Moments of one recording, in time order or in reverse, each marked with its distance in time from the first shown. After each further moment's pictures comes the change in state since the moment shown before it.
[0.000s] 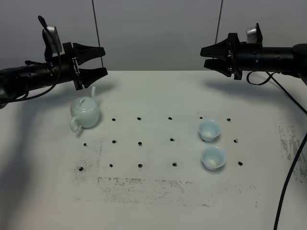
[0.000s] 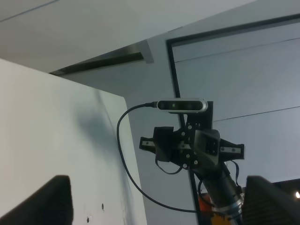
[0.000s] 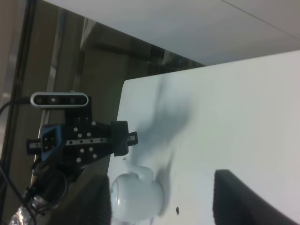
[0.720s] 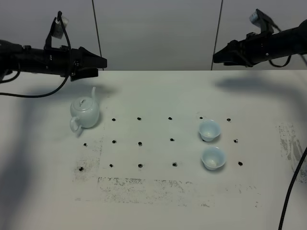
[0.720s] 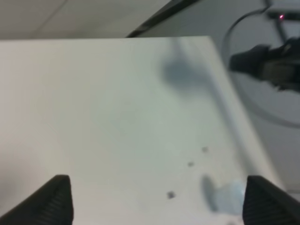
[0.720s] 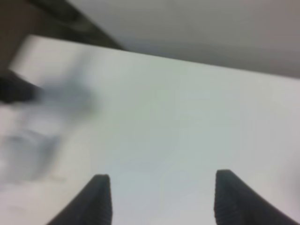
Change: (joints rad) left arm 0.000 -0.031 -0.254 0.495 0.004 0.025; right arm -0.009 0.002 -0.296 -0.587 0.005 -0.023
